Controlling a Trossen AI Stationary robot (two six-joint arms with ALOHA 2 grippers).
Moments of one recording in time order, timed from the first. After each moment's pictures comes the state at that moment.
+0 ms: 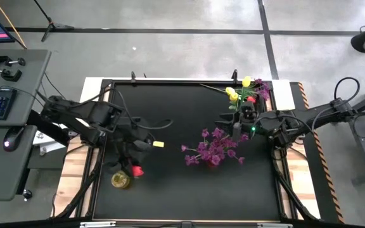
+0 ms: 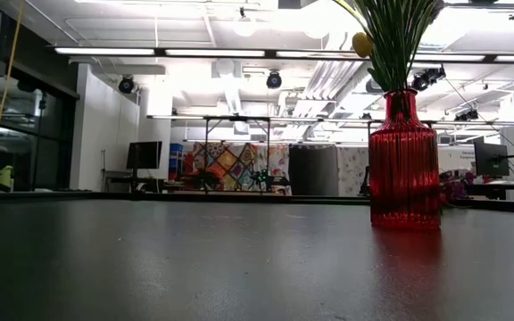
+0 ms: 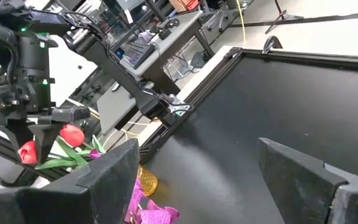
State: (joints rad) left arm -0.29 1.45 1.67 -1.17 0.66 -0.09; right arm 0.28 0.97 0.93 -0.24 0.55 0.84
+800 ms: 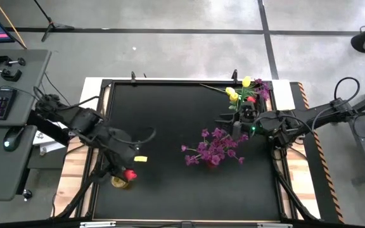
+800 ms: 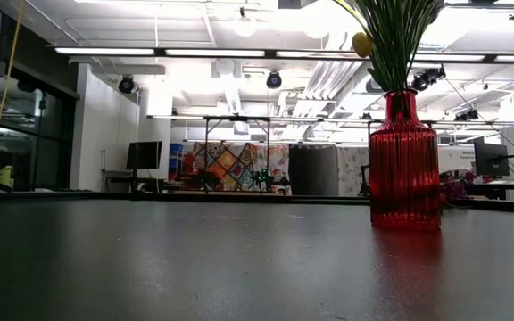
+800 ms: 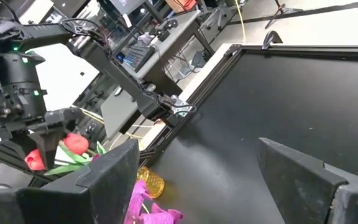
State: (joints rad) left arm -0.46 1.37 1.64 -1.15 0.37 -0.18; right arm 0.28 0.97 0.93 -0.24 0.55 0.90
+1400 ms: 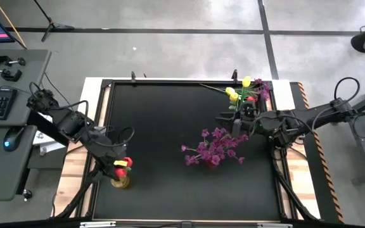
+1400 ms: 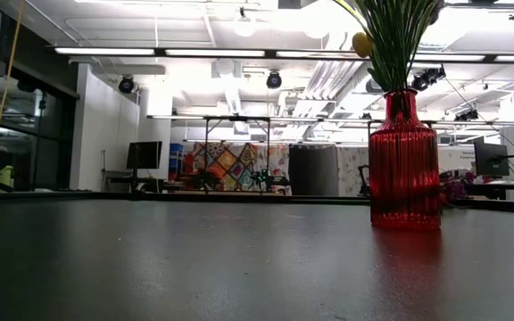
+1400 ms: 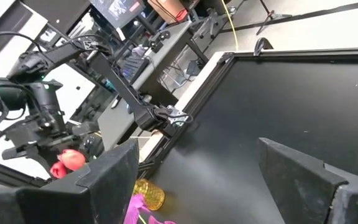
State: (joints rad) left arm -0.58 1.11 1.28 -0.97 0.23 -0.47; right arm 0.28 0.97 0.93 -0.24 0.60 0.95
